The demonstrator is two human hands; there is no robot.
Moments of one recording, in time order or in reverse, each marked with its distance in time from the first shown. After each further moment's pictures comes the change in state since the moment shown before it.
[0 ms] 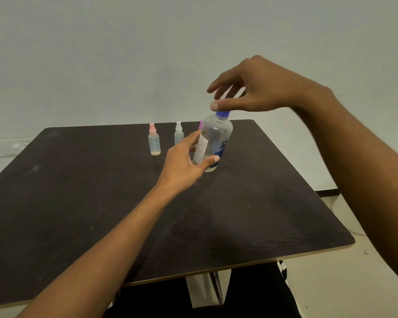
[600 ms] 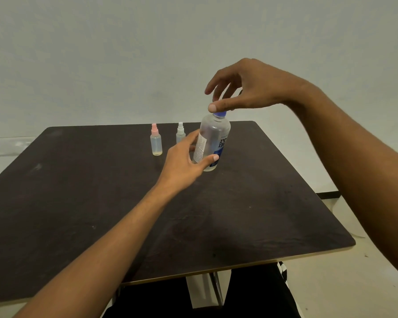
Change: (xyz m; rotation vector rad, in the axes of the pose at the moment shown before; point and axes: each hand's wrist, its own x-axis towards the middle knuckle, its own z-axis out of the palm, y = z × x) left_hand 0.002 -0.003 -0.004 -0.015 0.001 0.002; right_hand 0.013 0.006 0.001 0.117 -0.049 0.012
